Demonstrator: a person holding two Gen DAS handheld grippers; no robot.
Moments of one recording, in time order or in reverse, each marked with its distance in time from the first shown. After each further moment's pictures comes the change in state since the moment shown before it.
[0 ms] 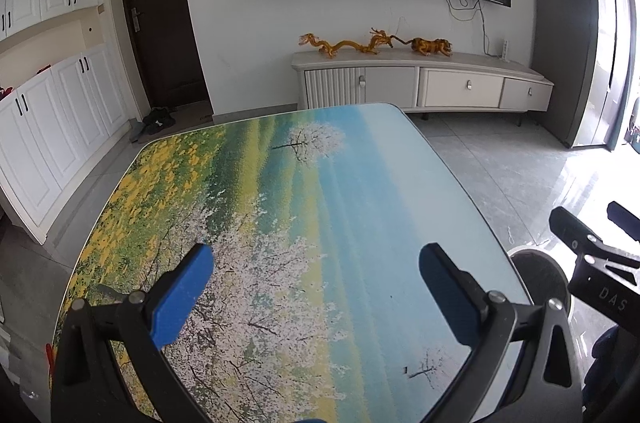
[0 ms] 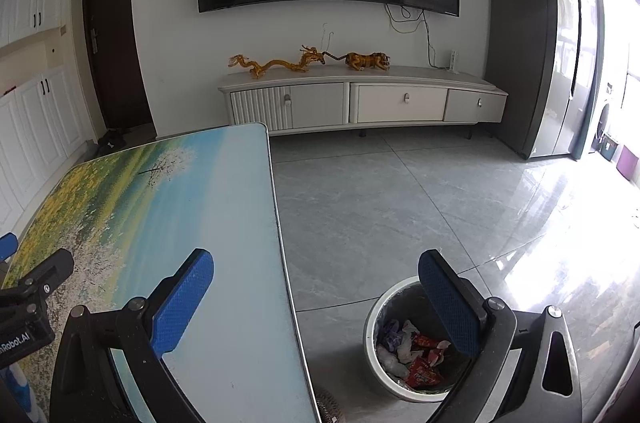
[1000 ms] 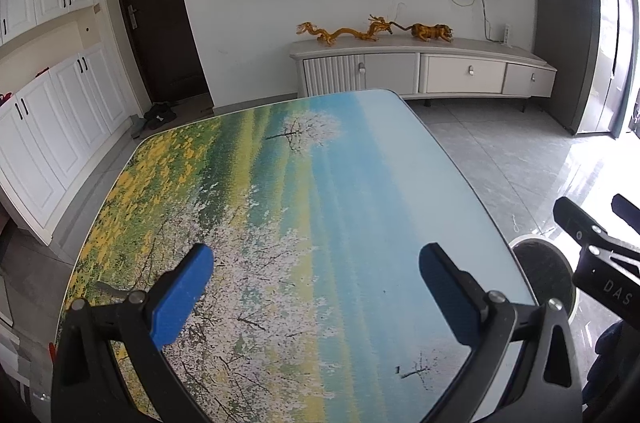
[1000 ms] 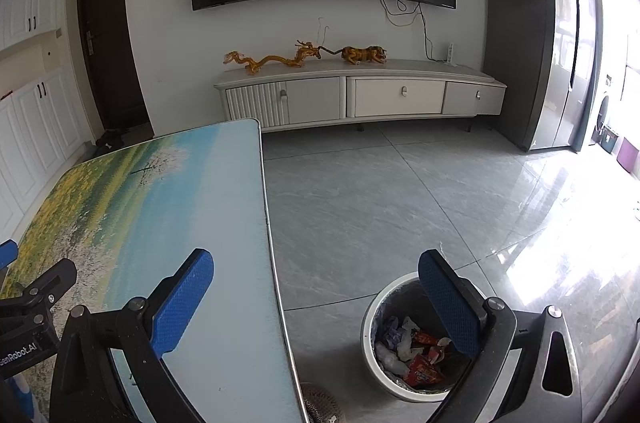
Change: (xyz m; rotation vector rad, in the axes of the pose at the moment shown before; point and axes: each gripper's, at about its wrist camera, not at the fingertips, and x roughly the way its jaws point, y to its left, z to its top) left arm 0.014 -0.009 0.000 0.024 0.042 0.010; right arm 0.009 -0.010 0.000 0.017 0.015 -0.006
